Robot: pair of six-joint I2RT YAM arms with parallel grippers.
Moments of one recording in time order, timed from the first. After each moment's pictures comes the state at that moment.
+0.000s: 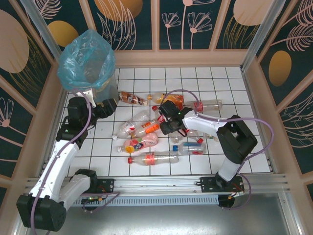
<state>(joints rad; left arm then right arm) -0.15 0.91 0.78 -0.30 0.26 -0.50 0.78 1.71 1.07 -0.54 0.11 0.21</state>
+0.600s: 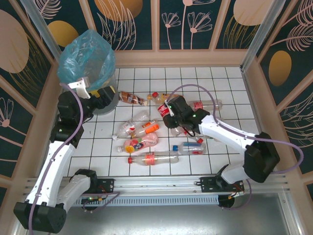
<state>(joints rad) -0.15 0.89 0.89 -0.18 0.34 -0.61 0.78 1.39 1.01 -0.50 0.12 0.21</state>
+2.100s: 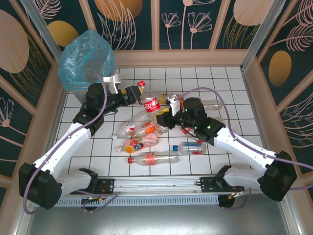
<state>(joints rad) -0.41 1.17 0.93 0.03 0.45 -0.77 0.78 1.15 0.84 -0.05 -0.32 0.24</state>
